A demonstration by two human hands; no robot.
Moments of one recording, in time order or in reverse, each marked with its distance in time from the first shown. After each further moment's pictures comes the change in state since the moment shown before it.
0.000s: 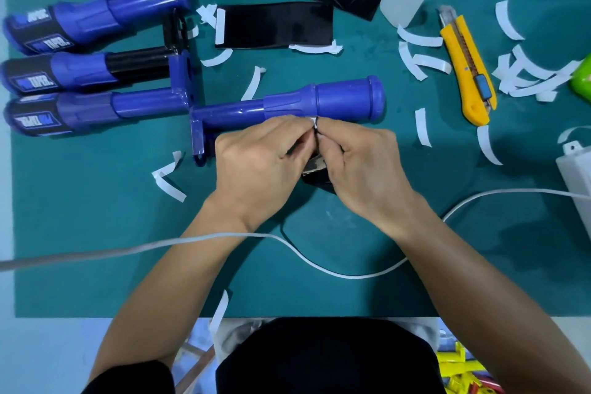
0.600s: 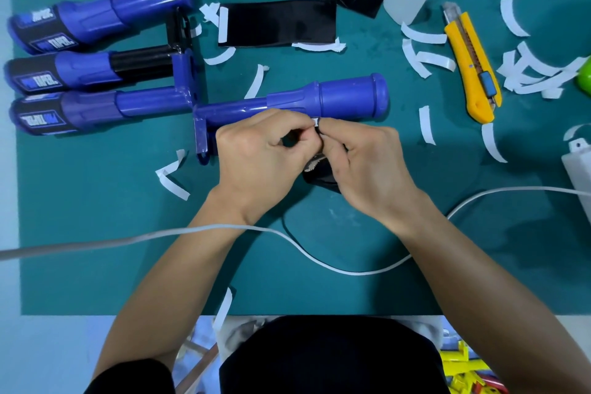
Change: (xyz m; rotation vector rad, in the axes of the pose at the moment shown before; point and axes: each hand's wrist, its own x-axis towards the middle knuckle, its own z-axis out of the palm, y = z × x) left_hand 0.005 0.003 0.000 -0.145 -0.024 -0.247; right_hand 0.000 -0.001 0.000 0.025 0.000 -0.038
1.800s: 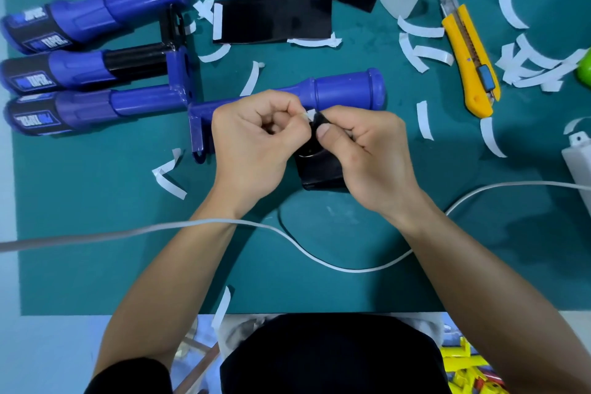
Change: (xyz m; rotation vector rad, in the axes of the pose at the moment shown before) left_hand 0.011 0.007 -0.002 -0.542 -0.162 -0.416; right_hand 0.002 -0.005 -0.008 0.282 -0.023 0.218
